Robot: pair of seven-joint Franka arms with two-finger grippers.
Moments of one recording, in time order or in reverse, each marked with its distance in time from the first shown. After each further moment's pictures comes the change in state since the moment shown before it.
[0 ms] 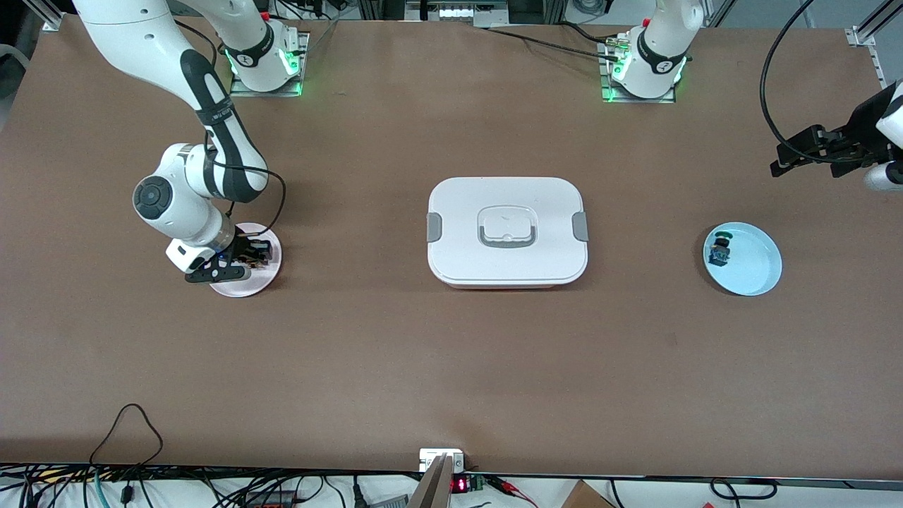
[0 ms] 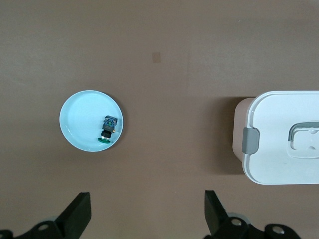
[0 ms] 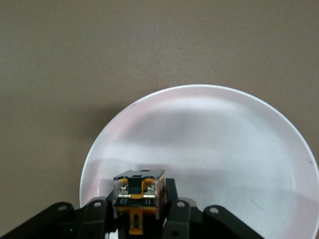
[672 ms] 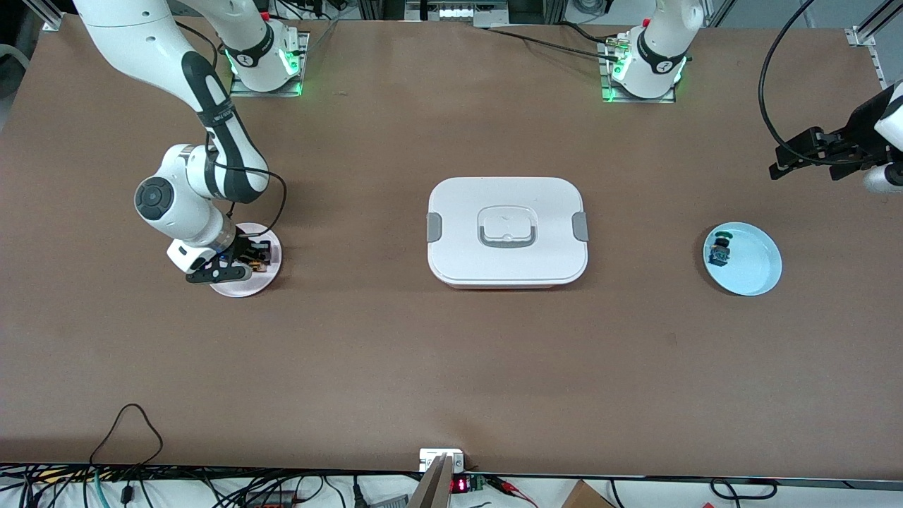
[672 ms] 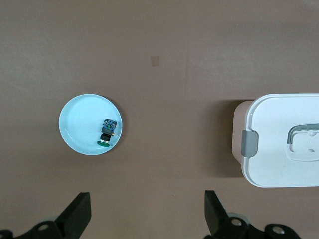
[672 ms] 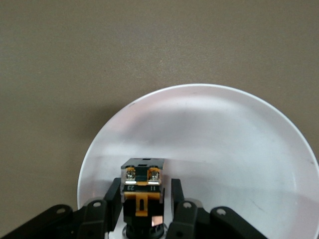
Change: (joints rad) left arm 0.000 0.001 -0.006 0.000 0.000 0.014 0.000; right arm 0.000 0.004 0.000 0.000 0.001 0.003 0.000
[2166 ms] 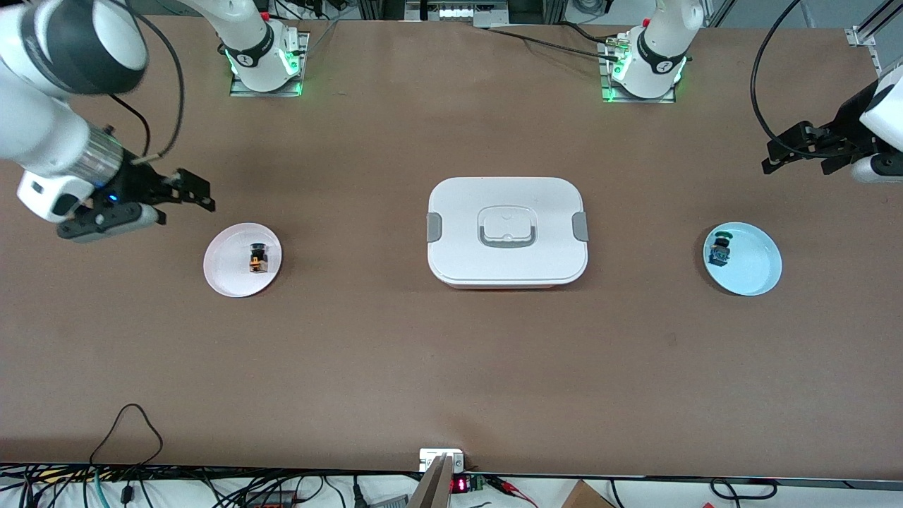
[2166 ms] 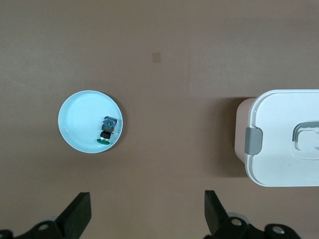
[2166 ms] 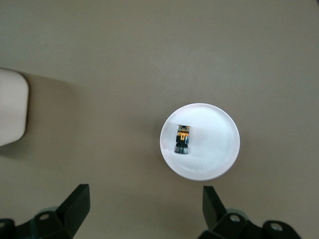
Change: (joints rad) left arm 0.003 -0.073 -0.002 -0.119 0.000 0.060 0.000; right arm -0.002 -0.415 -0.036 0.384 -0.113 -0.797 0.013
